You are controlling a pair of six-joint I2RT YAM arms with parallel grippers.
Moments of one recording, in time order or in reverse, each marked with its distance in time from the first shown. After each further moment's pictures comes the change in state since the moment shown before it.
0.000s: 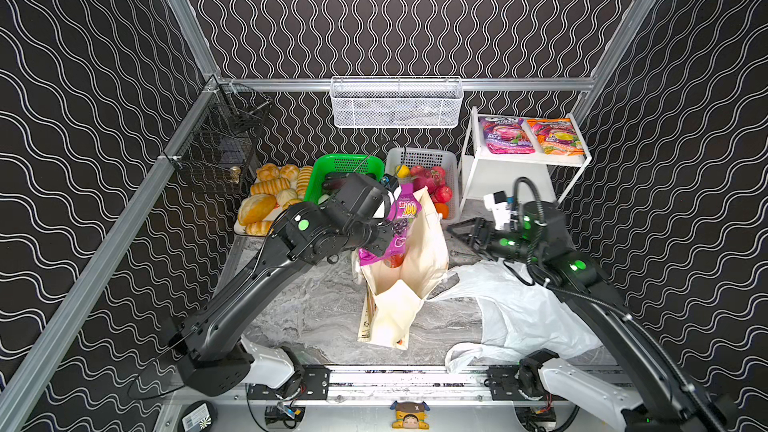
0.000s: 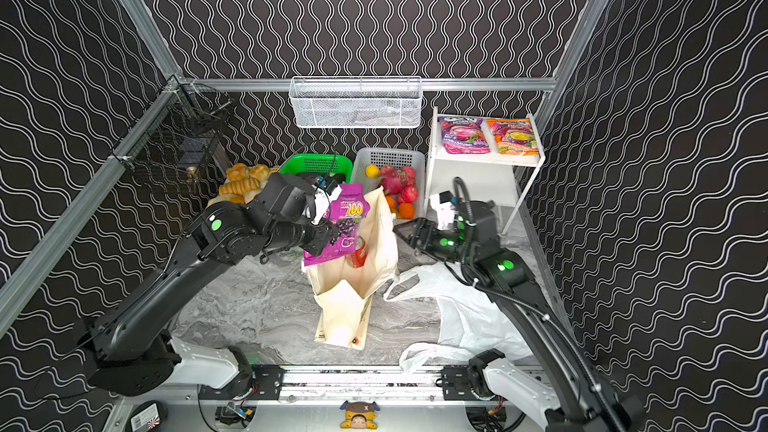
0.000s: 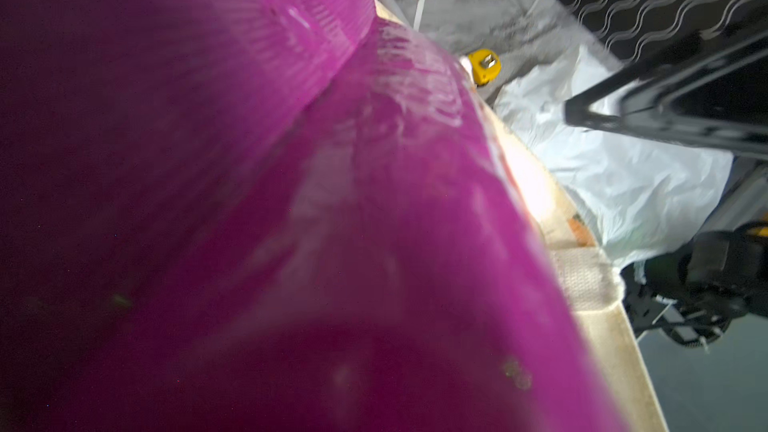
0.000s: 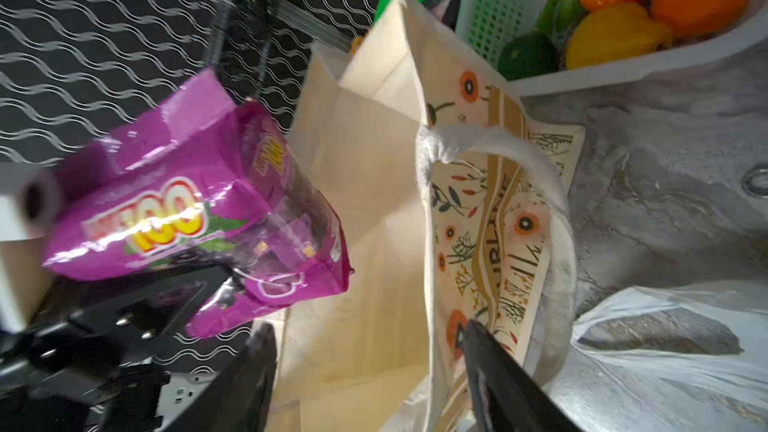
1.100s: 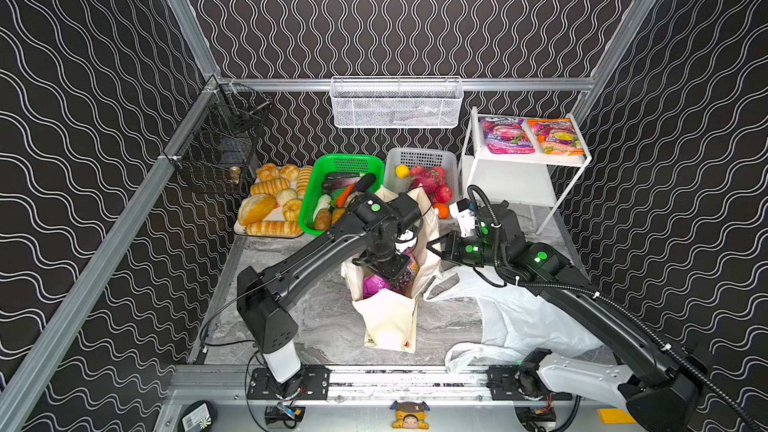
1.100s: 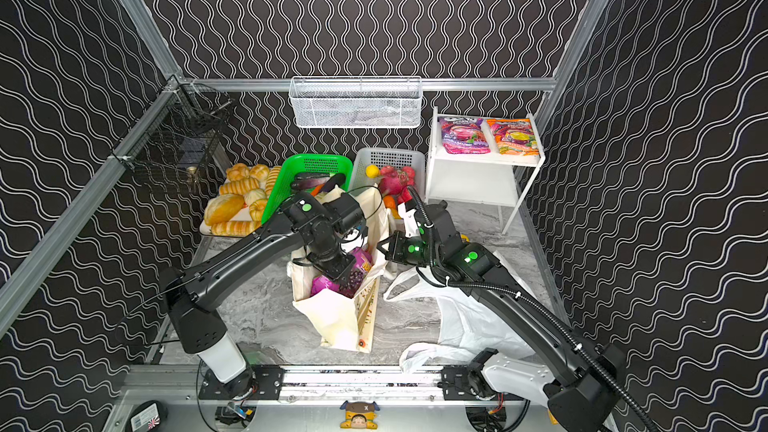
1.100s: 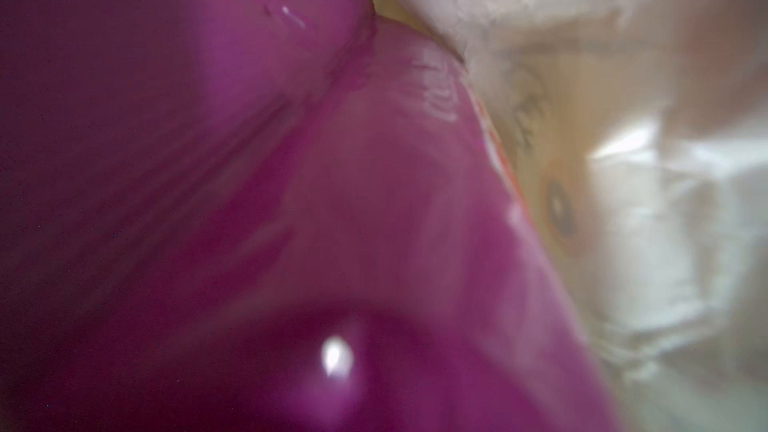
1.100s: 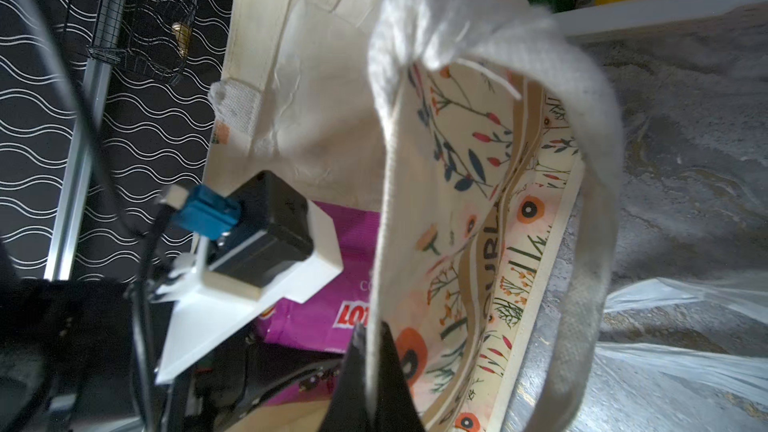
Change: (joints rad) left arm -0.010 0.294 -0.037 -0.314 0.275 -0.019; right arm 0.211 0.109 0.022 0.001 0.192 -0.019
